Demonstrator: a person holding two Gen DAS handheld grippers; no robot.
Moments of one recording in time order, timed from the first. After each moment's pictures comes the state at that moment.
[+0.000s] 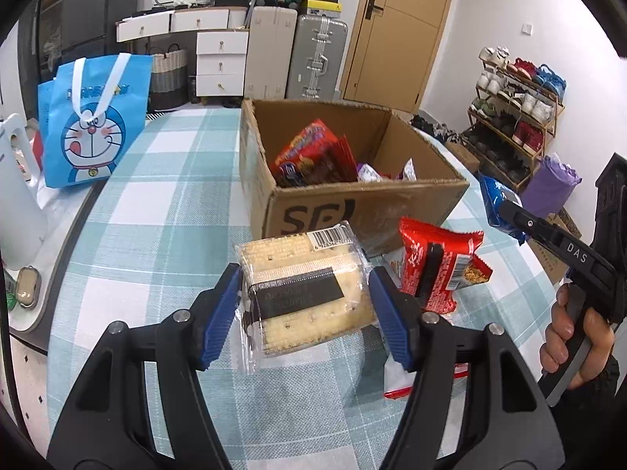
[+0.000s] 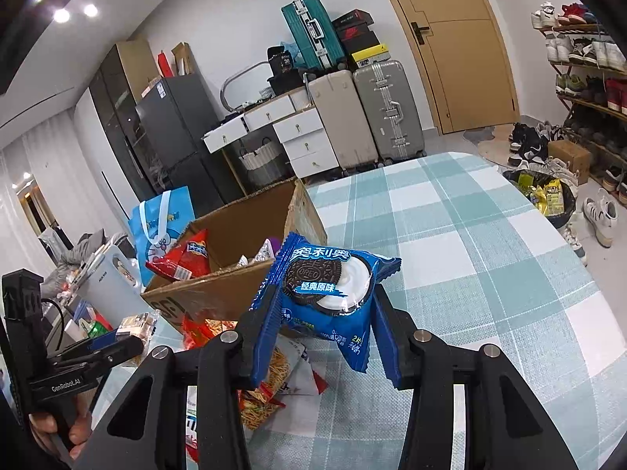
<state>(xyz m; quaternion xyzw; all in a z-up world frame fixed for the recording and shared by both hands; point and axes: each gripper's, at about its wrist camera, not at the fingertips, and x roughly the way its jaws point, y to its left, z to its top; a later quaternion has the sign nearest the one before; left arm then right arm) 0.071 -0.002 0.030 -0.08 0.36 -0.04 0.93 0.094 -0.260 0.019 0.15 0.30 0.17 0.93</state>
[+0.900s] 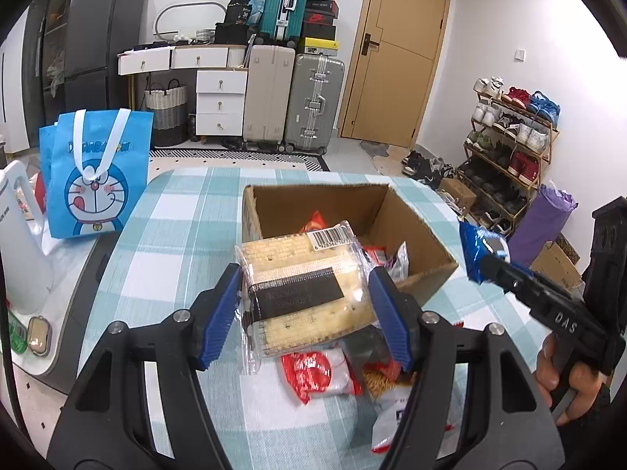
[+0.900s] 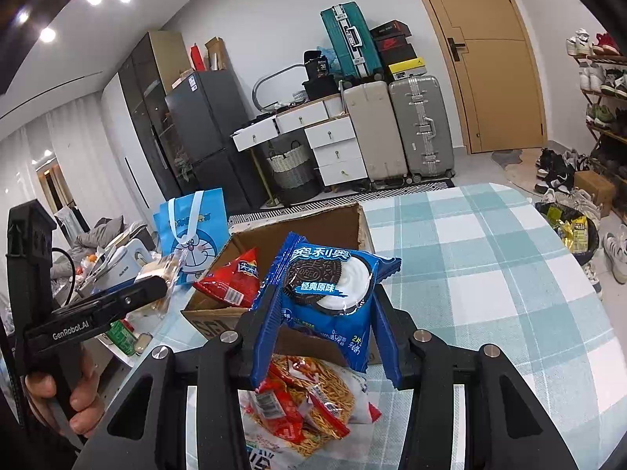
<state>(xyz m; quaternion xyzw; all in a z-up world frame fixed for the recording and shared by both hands) 0.097 0.003 0.100 -0.08 0.30 -0.04 0.95 0.104 -0.212 0.055 0.11 0.28 0.21 0.93</state>
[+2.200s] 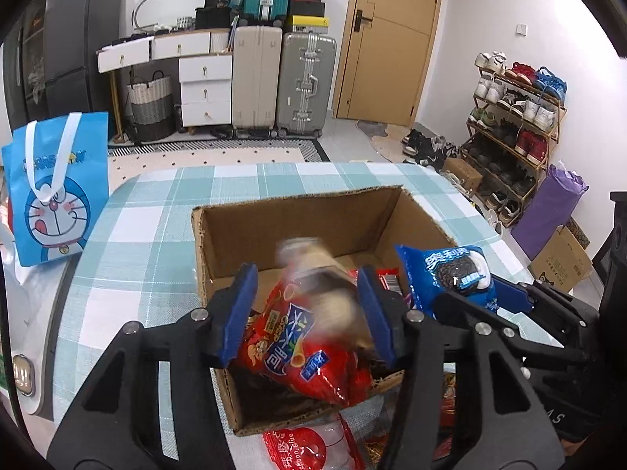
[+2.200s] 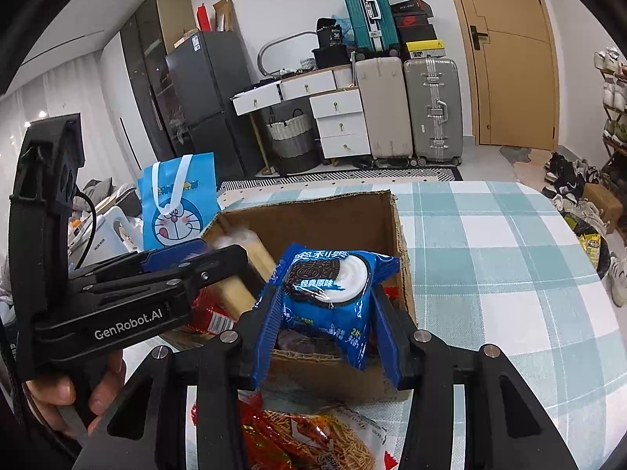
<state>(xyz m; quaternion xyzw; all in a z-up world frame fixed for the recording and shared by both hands) 0.220 -0.029 0.061 -0.06 0.35 -0.05 0.93 0.167 -0.159 0.037 0.05 0.33 0.21 0.92</state>
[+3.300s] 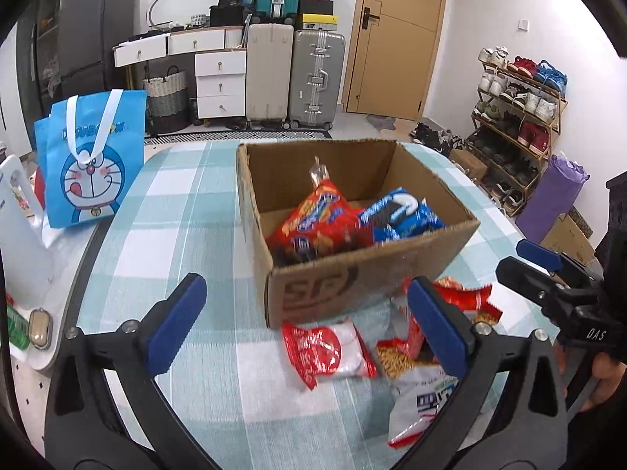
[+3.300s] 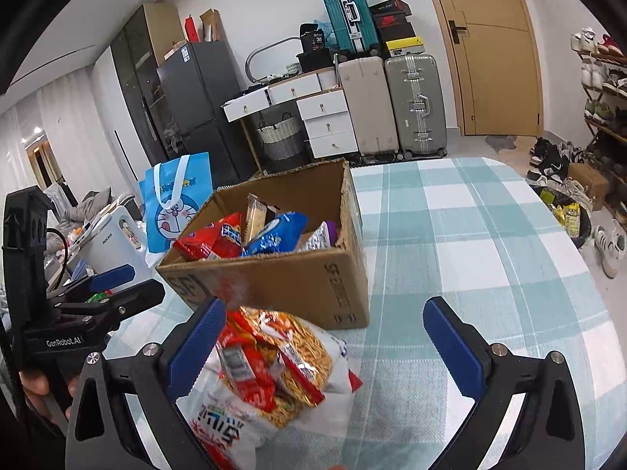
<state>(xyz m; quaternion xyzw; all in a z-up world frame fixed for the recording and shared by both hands) 0.105 -0.013 0.052 -0.05 0.35 -0.03 0.93 0.095 -0.220 0.023 0.08 0.33 0.20 0.92</state>
